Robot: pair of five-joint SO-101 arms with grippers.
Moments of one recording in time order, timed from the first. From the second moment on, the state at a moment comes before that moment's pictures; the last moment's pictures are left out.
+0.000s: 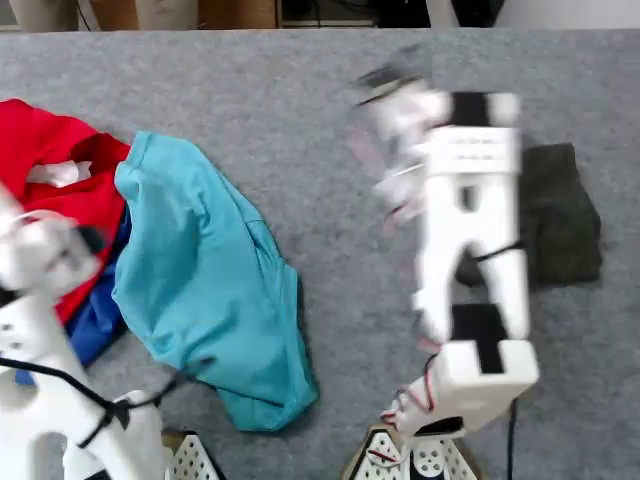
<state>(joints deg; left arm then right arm) -39.0 -42.8 17.3 96.5 -3.9 -13.6 8.2 -10.3 101.1 26.3</state>
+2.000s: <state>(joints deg) -51.8 -42.8 27.9 89.3 -7.7 -32.7 10.0 -5.8 95.5 32.5</state>
